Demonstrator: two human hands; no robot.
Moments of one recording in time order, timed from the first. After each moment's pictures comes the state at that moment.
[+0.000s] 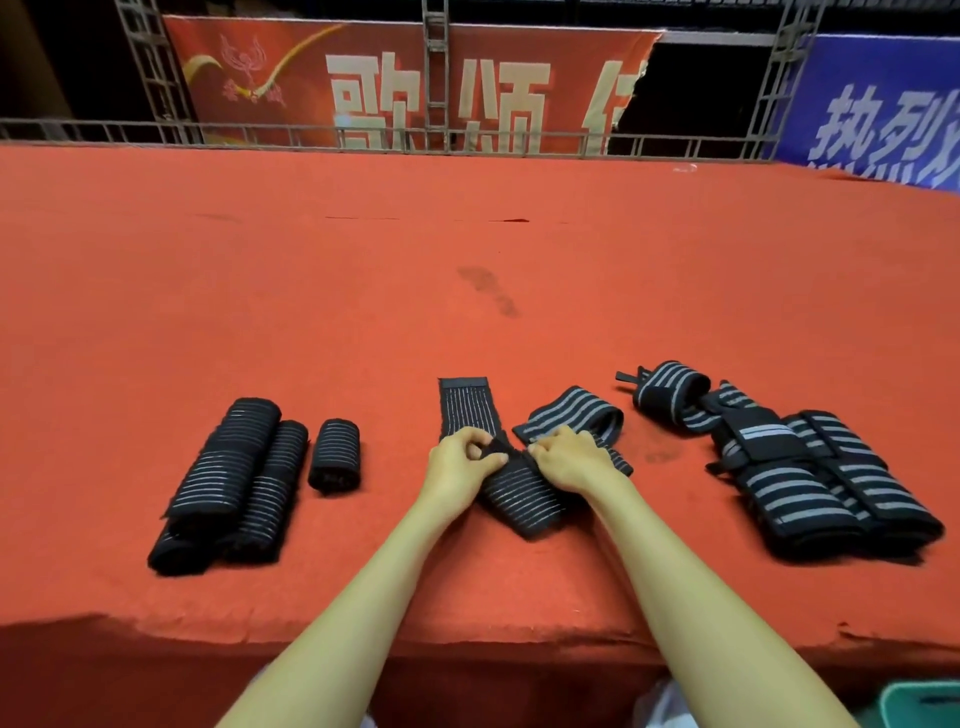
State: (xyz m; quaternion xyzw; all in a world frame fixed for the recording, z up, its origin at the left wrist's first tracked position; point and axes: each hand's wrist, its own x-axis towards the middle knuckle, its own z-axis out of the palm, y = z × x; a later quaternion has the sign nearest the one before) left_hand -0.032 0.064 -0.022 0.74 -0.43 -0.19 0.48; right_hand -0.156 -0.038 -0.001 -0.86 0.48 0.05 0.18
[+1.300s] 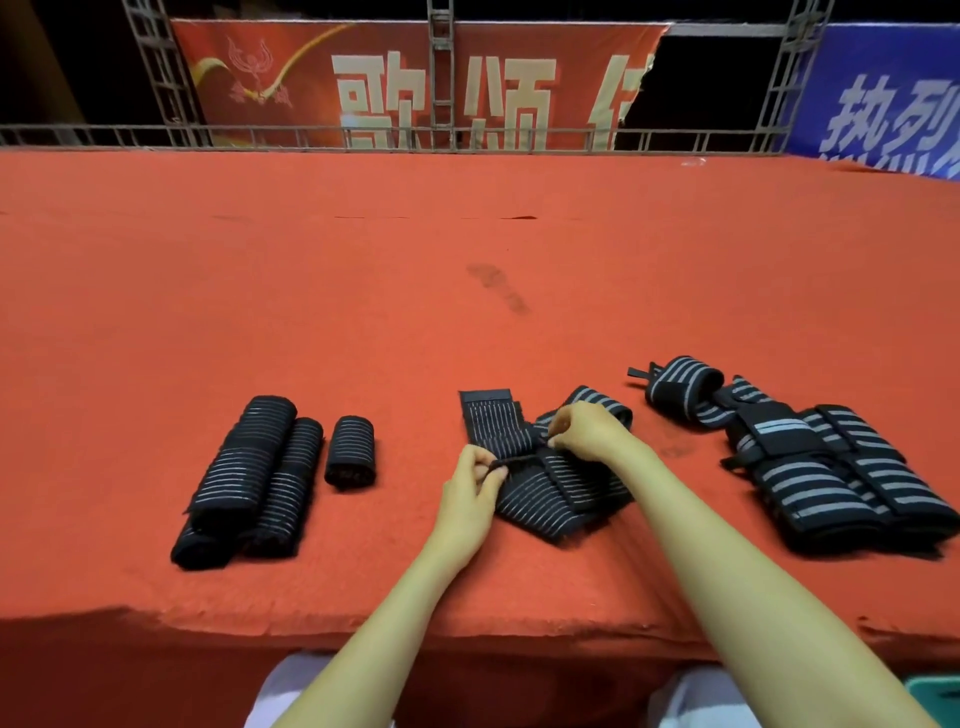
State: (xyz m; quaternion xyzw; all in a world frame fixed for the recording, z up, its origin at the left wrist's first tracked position) left_hand -0.046 0.094 -0.050 0.68 -0.42 -0.22 0.56; right_hand -0.152 -0.059 0.013 -0.86 0.46 -0.05 0.23
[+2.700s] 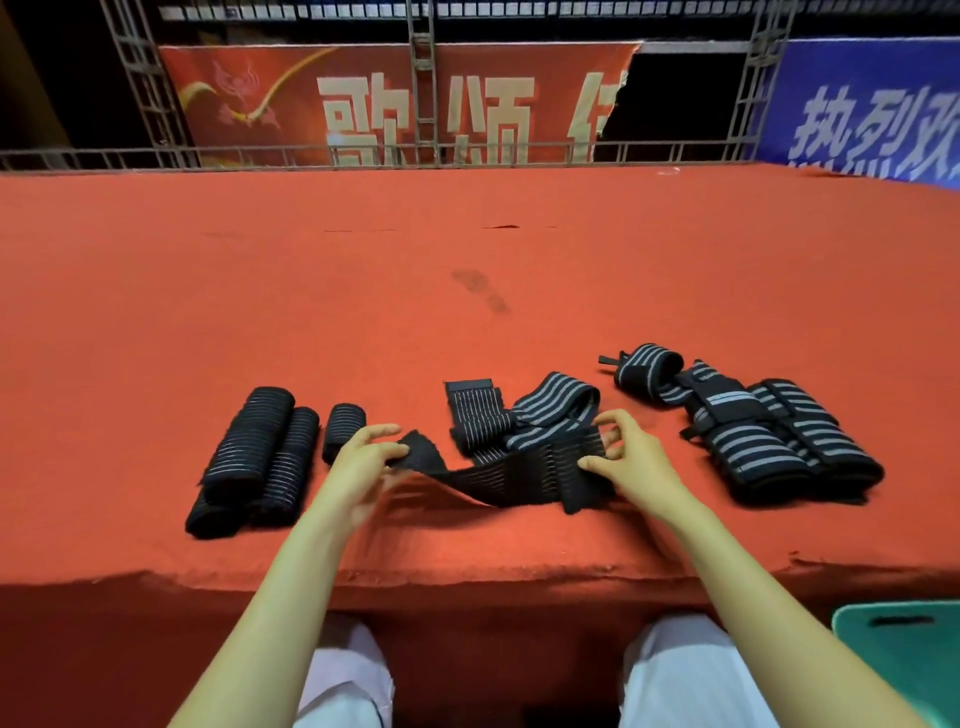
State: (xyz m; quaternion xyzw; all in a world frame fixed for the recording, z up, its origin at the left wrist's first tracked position) left_hand -0.010 0.171 0.020 0.64 -0.18 -0.38 0.64; right_hand -0.260 0.005 -0.004 -0.79 0.41 -0.29 0.34
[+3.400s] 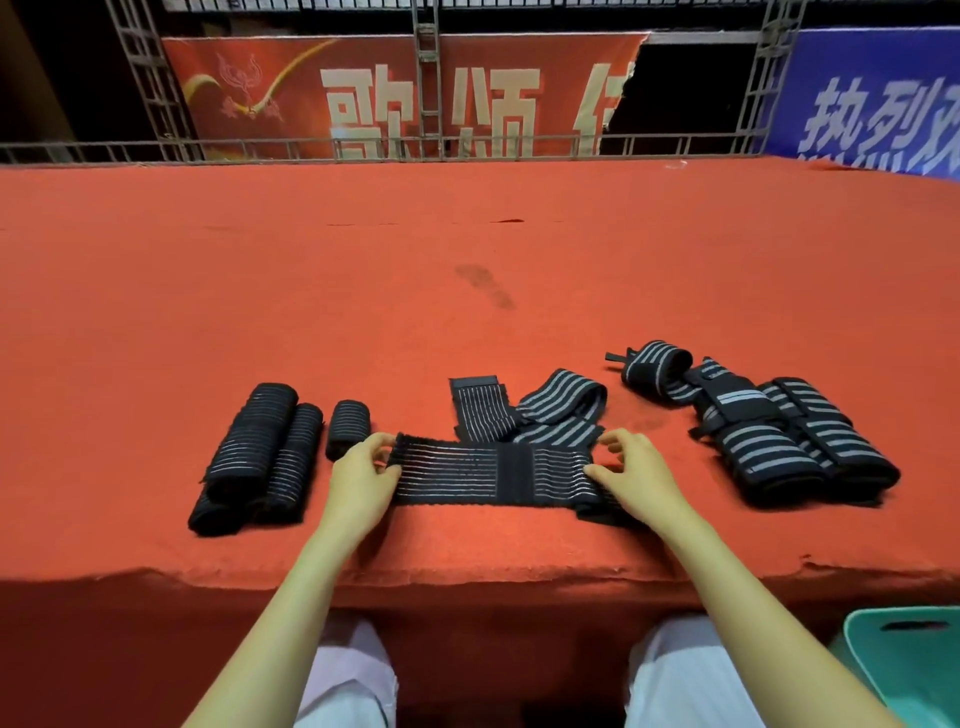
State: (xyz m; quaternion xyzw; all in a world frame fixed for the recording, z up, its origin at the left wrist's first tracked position) left_hand -0.003 0.179 -0.005 0.80 -0.40 -0.10 0.43; right_hand -0.254 0.002 -0.023 -0.81 0.48 -0.23 0.26
